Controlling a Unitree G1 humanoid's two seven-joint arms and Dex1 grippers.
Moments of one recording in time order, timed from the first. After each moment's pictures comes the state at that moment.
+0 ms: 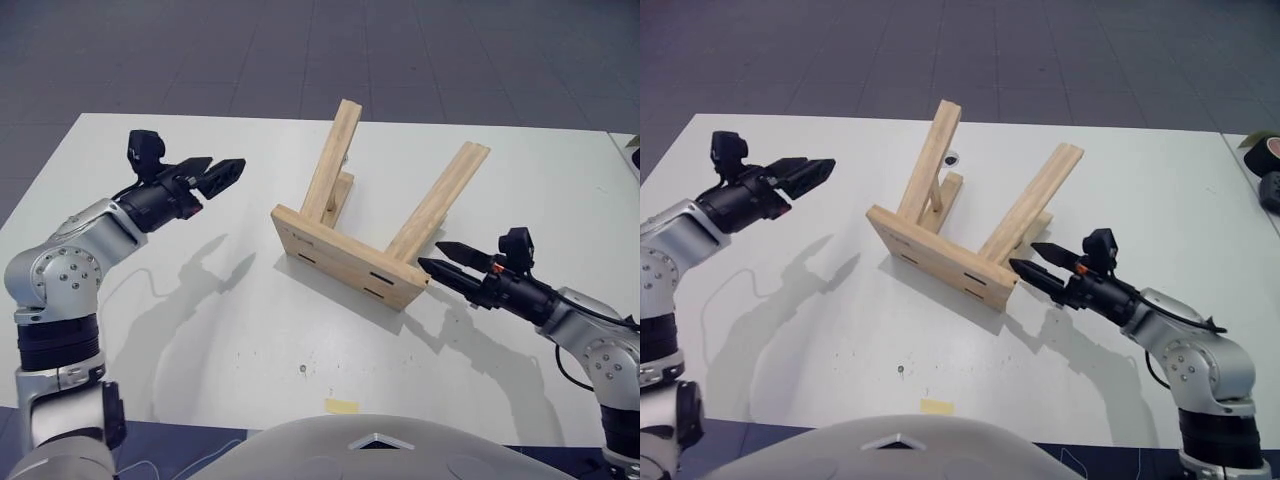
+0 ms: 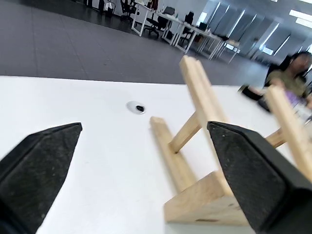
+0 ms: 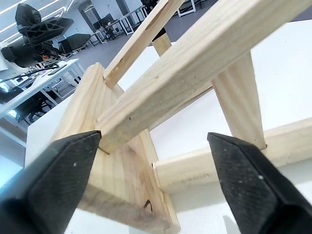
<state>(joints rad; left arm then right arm) -0.25 0.77 0.16 -0.07 -0.78 0.63 -0.59 0.24 -0.70 -0.27 -0.38 0.91 0.69 0.79</state>
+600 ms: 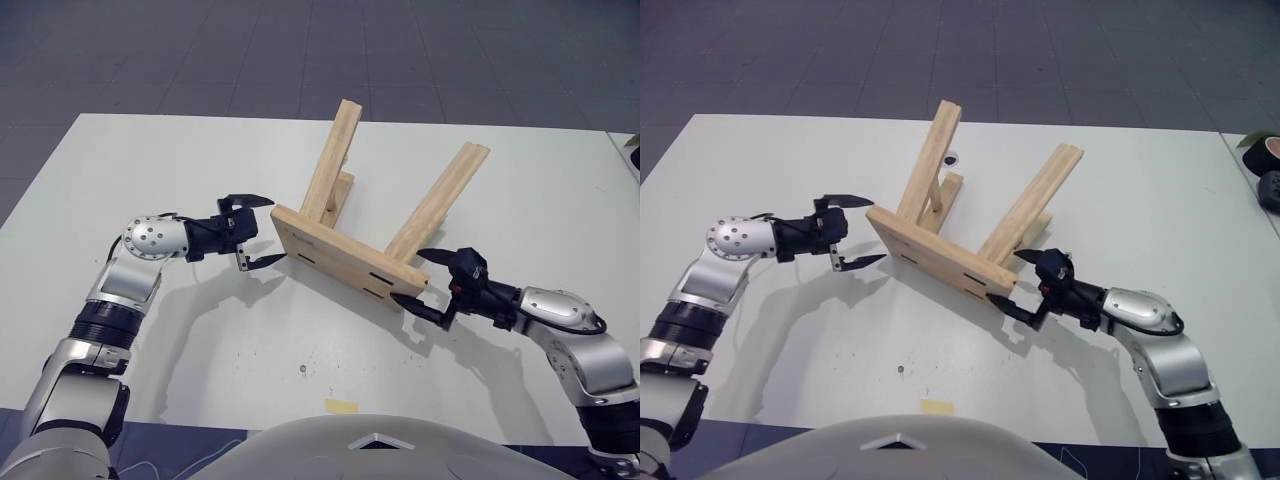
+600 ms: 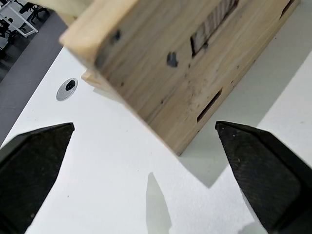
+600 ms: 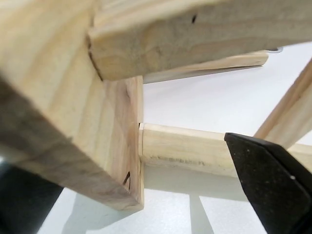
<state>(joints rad) -0.36 0.68 -0.26 0.25 -0.10 -0.19 -1.00 0.13 -0.67 0.04 -0.29 0.37 0.35 0.81</state>
